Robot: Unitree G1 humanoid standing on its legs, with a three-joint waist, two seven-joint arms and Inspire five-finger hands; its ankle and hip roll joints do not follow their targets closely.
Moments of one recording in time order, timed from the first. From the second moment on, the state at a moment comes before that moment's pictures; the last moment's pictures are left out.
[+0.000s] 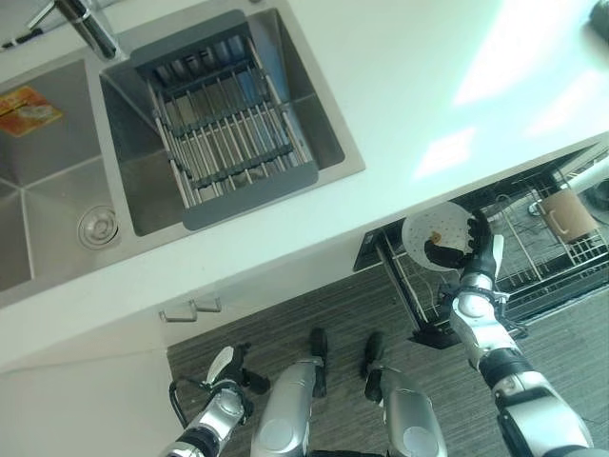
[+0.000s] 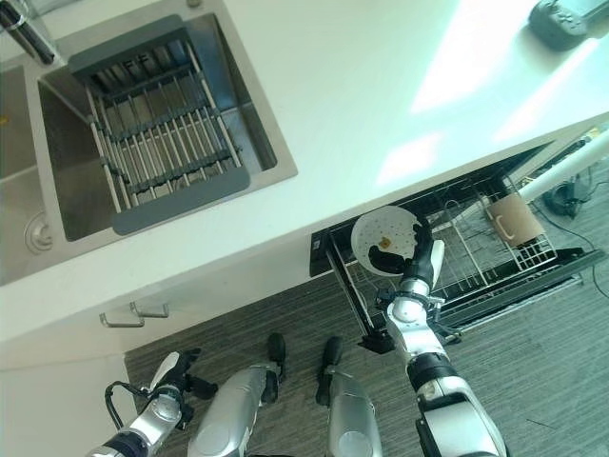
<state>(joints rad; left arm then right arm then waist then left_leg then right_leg) -0.19 0.29 -0.40 1.01 0.04 0.07 0.32 -0.45 -0.36 0.16 0.64 0.44 -0.24 -0.54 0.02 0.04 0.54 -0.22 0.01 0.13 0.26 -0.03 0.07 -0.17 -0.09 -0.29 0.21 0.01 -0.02</state>
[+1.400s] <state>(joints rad) -0.05 0.25 -0.32 1.06 -0.19 -0.09 0.32 -0.23 -0.43 0.07 0.95 0.05 -0.36 -0.95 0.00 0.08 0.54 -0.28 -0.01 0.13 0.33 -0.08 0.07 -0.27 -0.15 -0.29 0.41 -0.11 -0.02</state>
